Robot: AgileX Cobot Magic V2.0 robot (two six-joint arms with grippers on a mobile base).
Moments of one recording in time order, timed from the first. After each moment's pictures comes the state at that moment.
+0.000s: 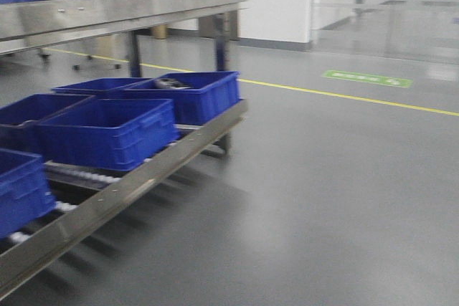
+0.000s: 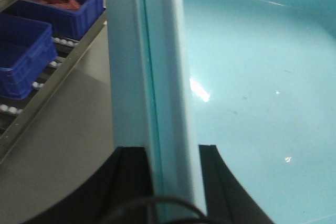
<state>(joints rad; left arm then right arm) -0.31 1.29 -1.65 -0.26 0.88 -0.03 0.48 1.43 -1.79 0.07 1.07 0.23</state>
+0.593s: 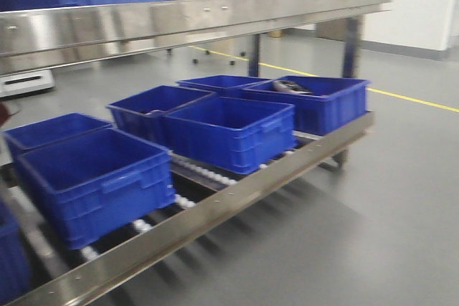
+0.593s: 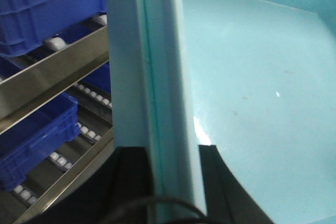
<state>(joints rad) -0.31 1.29 -1.65 -0.26 0.88 -0.03 0.48 1.43 -1.79 0.07 1.07 0.23</state>
